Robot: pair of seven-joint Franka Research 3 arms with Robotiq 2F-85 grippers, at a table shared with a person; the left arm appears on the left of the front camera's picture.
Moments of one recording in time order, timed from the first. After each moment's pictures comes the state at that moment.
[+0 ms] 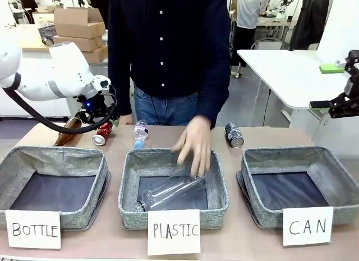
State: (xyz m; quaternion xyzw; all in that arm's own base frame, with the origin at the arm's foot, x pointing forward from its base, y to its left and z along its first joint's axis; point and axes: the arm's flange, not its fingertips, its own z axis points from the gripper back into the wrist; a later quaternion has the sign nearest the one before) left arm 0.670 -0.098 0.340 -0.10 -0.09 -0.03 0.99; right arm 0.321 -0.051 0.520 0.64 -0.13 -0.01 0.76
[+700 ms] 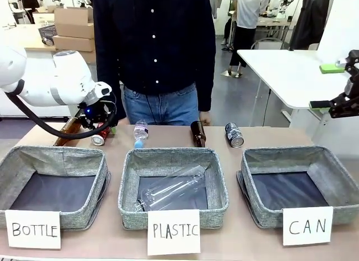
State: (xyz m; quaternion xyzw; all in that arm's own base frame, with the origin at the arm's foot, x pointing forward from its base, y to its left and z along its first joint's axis) left arm 0.669 -0.096 0.317 -0.06 -0.09 -0.04 0.99; right arm 0.321 -0.051 0.520 0.64 -0.13 -0.01 0.76
